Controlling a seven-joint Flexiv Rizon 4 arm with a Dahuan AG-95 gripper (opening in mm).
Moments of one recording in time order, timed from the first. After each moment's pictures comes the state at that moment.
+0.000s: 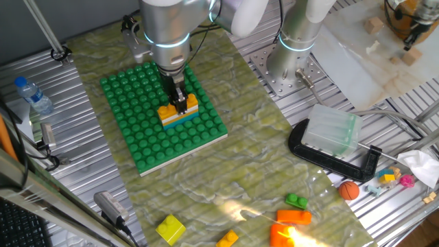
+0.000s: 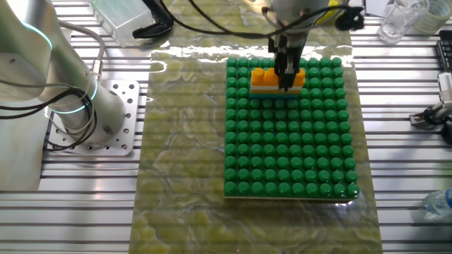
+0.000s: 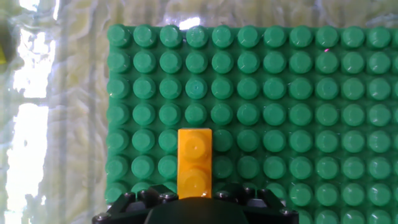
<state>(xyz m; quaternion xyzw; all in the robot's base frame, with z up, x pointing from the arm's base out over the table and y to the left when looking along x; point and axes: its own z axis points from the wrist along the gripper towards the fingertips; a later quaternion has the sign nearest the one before) 0.493 0.047 0.168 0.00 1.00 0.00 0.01</state>
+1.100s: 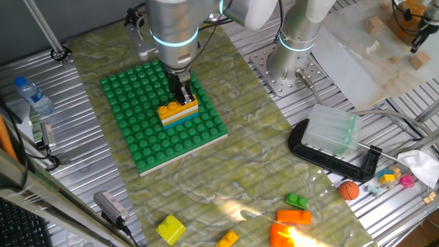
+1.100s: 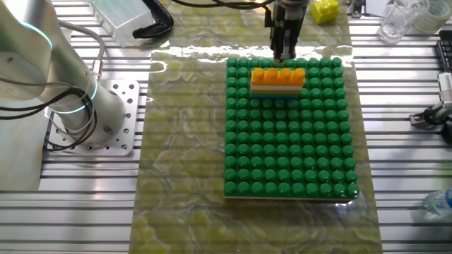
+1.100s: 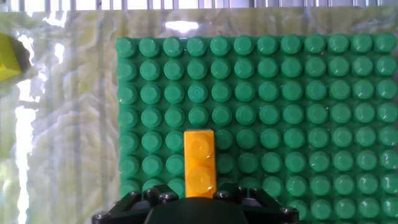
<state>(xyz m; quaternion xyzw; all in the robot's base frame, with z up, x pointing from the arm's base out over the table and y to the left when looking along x) 0.477 0.062 0.178 0.00 1.00 -0.04 0.00</state>
